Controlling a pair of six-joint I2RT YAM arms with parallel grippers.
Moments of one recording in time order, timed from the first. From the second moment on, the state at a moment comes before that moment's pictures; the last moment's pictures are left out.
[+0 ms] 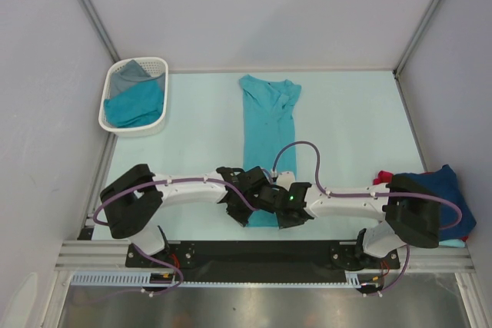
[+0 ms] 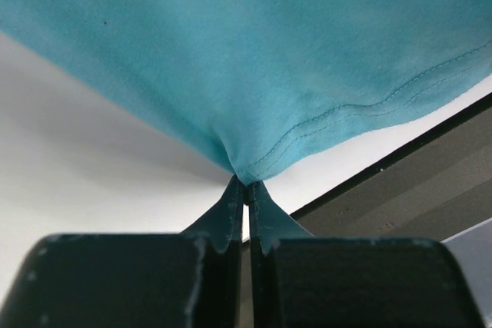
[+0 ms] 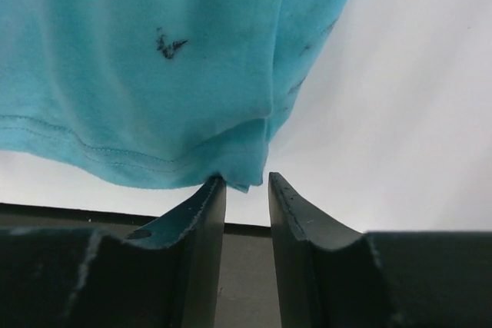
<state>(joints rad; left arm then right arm) -1.08 1.61 0.90 -0.64 0.11 -0.44 1.23 1.49 0.86 -0.78 0.31 1.00</state>
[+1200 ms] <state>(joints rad) -0.99 1.47 0.99 -0.71 -0.06 -0.46 1.14 1.42 1.08 -1.03 0.47 1.05</state>
